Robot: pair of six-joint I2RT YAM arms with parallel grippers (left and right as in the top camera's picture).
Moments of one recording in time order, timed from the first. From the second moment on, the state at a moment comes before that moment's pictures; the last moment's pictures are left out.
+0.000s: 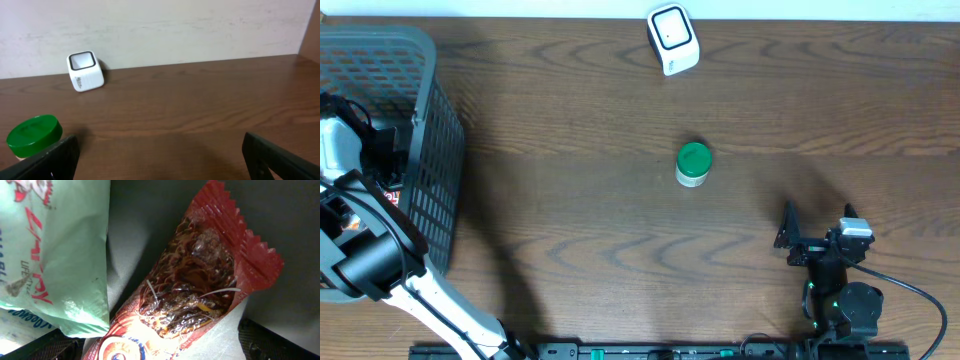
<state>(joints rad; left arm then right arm) 0.63 2.14 1.65 -1.05 -0.06 0.36 0.00 0.01 0.01 -0.07 0.02 0.10</state>
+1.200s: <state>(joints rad) 0.63 1.91 1.79 -1.14 -0.05 0.03 0.00 0.01 0.01 -0.07 0.02 0.10</state>
